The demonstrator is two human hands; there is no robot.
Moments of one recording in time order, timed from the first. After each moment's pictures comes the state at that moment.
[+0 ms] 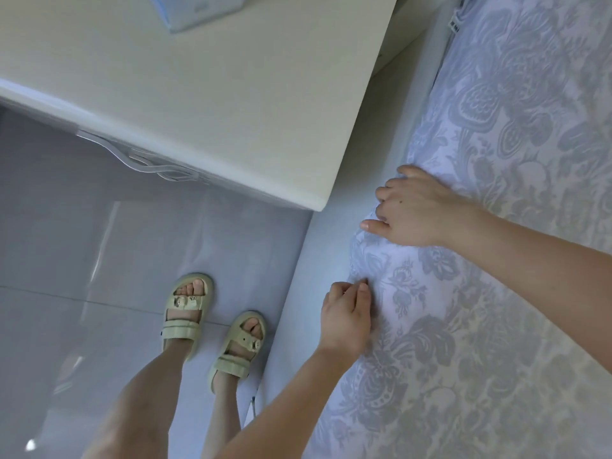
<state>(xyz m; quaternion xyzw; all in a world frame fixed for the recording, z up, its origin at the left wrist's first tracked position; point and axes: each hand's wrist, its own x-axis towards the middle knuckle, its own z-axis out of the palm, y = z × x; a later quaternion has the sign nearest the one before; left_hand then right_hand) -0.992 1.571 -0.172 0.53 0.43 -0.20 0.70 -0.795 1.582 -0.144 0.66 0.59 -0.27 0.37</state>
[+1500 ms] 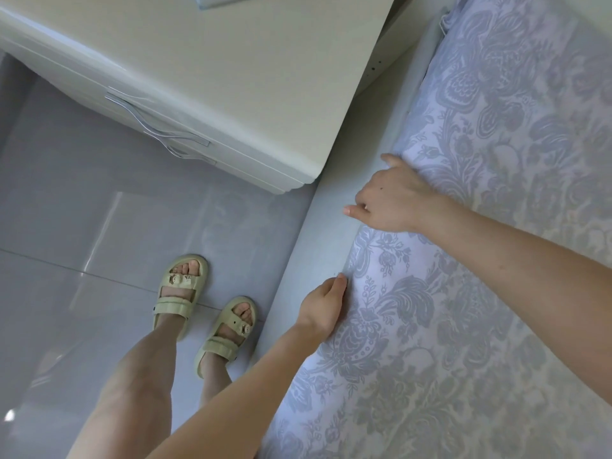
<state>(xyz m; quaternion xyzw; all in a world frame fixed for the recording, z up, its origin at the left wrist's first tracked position) -1.037 1.547 -0.183 0.38 0.46 -0.26 0.76 -0.834 1.579 -0.125 0.67 0.58 -0.27 0.37</state>
